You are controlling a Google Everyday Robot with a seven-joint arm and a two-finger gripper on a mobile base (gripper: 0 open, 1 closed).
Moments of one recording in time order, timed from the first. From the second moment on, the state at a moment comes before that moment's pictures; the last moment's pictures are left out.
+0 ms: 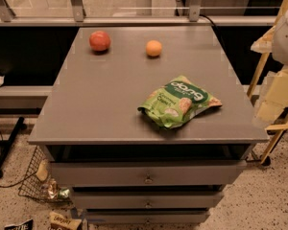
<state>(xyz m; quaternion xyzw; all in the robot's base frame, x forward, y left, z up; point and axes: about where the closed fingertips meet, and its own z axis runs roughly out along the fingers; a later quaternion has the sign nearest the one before) 0.438 -0.216 0.978 -0.60 0.78 -0.04 0.16</state>
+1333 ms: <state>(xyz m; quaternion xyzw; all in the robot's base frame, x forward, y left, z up) 0.495 -0.150 0.925 -0.74 0.63 0.02 0.26</state>
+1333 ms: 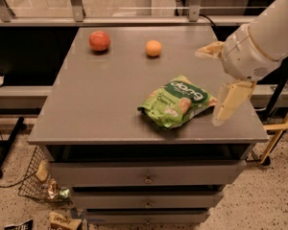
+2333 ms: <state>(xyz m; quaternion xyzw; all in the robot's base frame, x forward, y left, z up) 0.505 -0.112 0.902 -0.80 0.55 0.03 0.23</state>
